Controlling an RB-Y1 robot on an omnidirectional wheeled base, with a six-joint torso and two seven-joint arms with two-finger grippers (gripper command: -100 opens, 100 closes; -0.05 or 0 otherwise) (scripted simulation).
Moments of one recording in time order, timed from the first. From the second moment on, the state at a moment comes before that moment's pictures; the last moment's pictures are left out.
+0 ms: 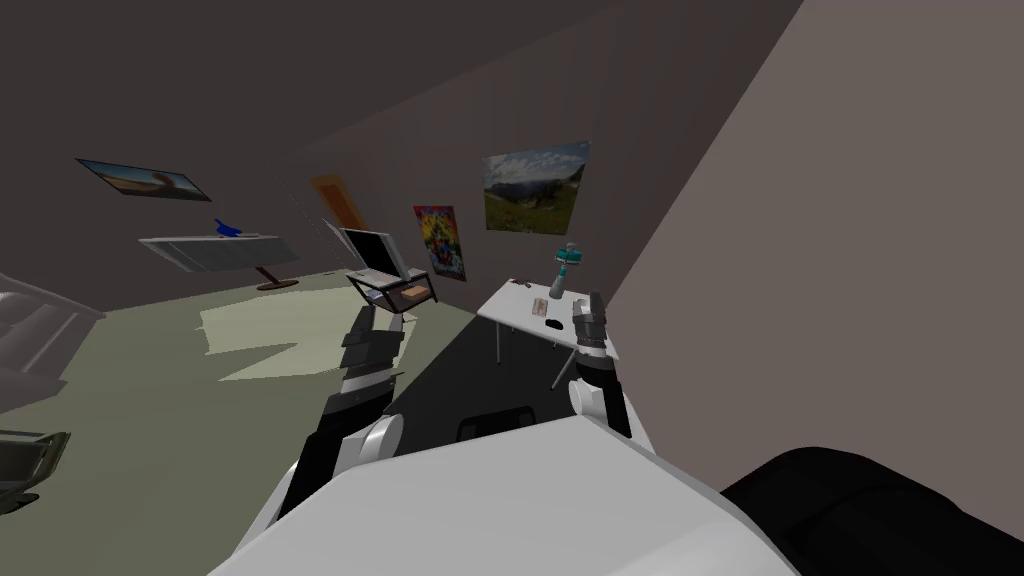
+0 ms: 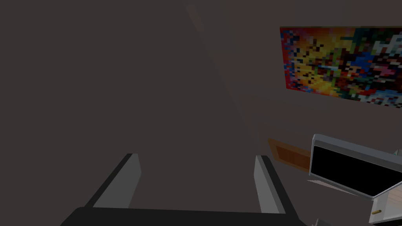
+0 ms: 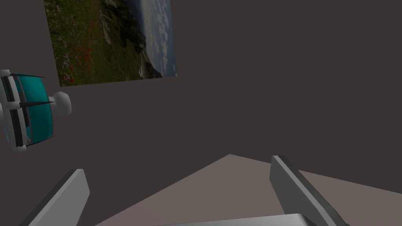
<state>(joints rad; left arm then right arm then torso) 0.53 0.01 0.02 -2.23 0.03 -0.45 0.04 0.51 0.03 -0.06 -2.24 0.01 -0.53 0.11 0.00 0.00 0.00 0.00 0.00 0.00</state>
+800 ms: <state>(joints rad) 0.53 0.01 0.02 -2.23 0.03 -0.45 0.04 0.63 -0.20 0.05 -2.16 0.05 -0.62 0.14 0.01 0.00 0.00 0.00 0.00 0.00</state>
